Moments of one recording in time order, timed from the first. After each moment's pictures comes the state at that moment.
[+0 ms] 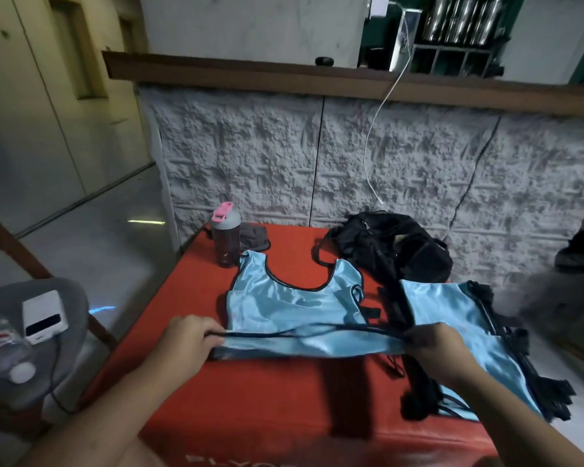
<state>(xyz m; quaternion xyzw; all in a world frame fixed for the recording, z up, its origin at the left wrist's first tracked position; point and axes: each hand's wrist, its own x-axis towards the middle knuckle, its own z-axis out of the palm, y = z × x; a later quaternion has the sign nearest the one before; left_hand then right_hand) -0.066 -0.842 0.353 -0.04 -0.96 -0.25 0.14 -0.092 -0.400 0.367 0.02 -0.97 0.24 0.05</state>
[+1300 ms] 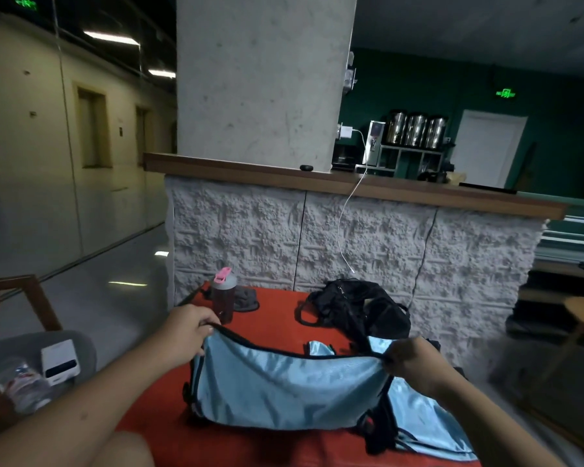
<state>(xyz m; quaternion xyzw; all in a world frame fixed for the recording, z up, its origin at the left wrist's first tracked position) 0.004 -0.838 0.502 -0.02 -0.92 -0.38 0.12 -0.009 -0.398 0.494 0.09 -0.96 0.25 0.06</state>
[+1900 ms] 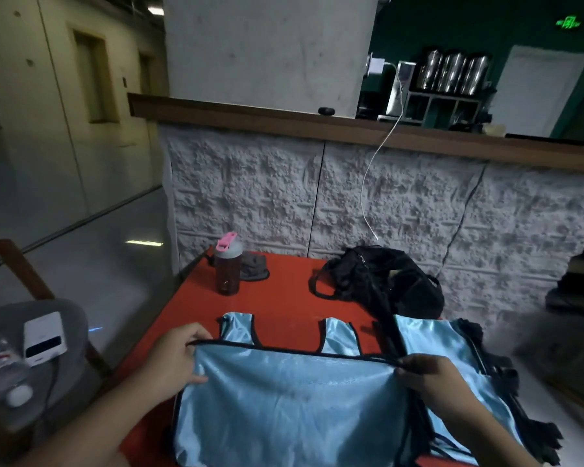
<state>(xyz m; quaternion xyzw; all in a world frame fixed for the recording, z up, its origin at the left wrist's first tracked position) -0.052 -0.852 0.386 0.07 -0.84 -0.53 0.04 -0.066 -0.415 0.398 -0.04 -0.86 0.51 0.01</state>
